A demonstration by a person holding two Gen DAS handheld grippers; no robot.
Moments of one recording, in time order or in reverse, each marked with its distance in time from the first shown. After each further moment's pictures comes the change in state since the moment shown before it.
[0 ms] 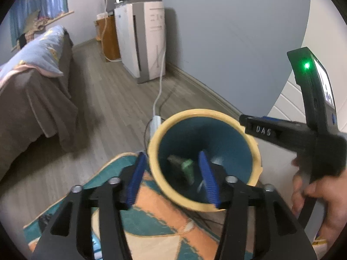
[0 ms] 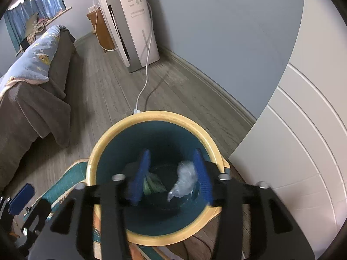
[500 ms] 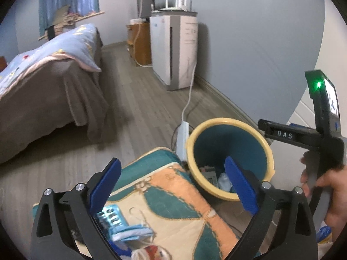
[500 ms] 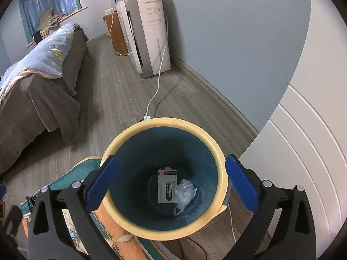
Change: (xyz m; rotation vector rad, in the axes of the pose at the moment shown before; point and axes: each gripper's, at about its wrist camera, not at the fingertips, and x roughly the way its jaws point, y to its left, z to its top) left arm -0.067 0.049 -0.022 -0.128 -0.073 0.121; right arm -0.027 0.019 -0.006 -0.089 -0.054 0.032
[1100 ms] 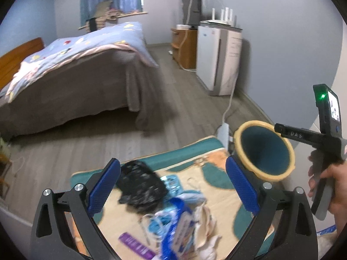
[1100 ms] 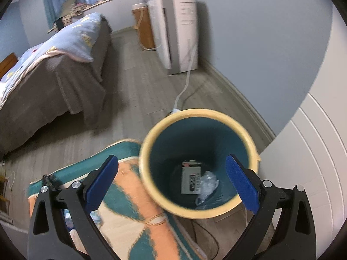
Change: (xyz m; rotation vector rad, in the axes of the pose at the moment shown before) left arm -0.110 0.096 -0.059 -0.154 -0.036 0.206; right arm -0.036 0.083 -0.032 -0.139 0.005 0.105
